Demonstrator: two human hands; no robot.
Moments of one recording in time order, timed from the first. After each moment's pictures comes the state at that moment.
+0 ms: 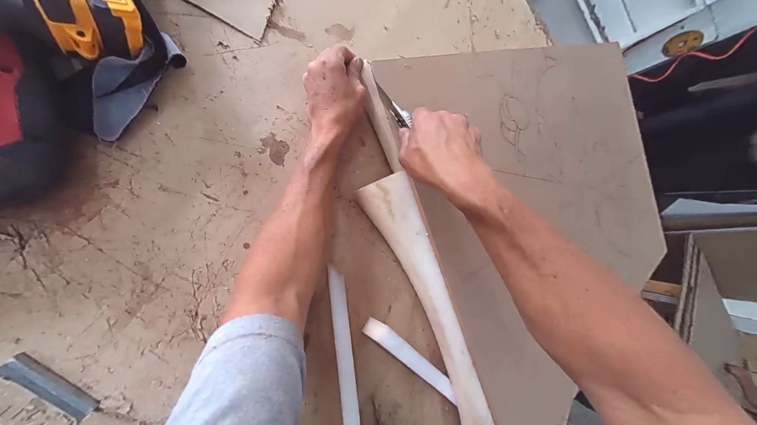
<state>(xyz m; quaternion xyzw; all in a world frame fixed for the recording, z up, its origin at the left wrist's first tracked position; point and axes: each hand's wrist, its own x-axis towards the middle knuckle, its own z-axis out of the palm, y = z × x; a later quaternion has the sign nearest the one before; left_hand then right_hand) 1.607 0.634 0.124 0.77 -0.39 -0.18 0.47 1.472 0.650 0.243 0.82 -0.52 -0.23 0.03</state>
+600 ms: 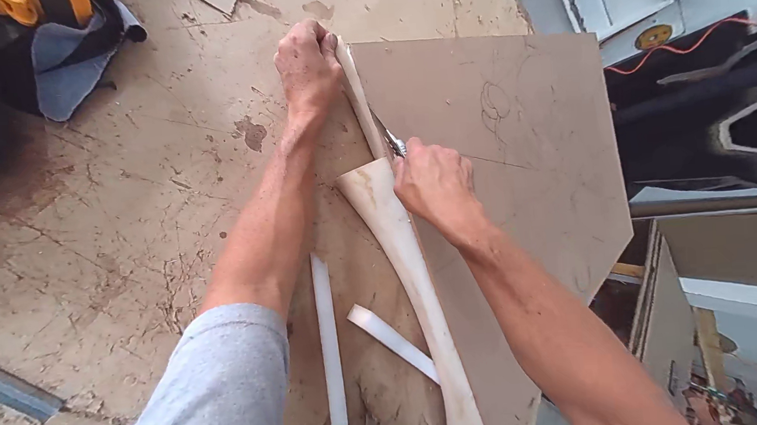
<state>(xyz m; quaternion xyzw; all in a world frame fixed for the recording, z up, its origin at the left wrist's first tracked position) 1.610 0.636 0.125 0.78 -0.36 -0.18 0.47 1.419 0.701 0.245 0.83 -0.52 -0.21 0.03</state>
